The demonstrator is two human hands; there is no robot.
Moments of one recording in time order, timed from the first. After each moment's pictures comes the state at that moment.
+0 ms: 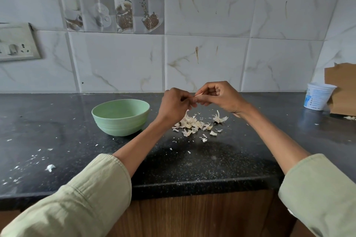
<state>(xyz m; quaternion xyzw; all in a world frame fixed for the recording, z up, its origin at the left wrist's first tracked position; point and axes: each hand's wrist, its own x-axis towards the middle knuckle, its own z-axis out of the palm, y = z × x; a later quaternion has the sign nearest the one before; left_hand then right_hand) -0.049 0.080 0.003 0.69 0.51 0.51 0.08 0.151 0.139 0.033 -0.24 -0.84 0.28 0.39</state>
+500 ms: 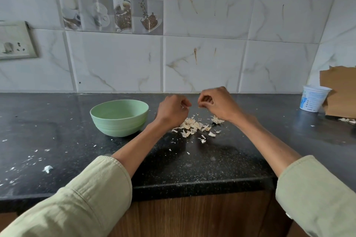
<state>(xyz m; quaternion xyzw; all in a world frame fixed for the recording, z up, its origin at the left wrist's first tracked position) -0.052 0.085 -0.005 0.69 0.60 0.40 0.03 0.144 0.150 0.017 -0.36 -0.87 0.00 0.34</state>
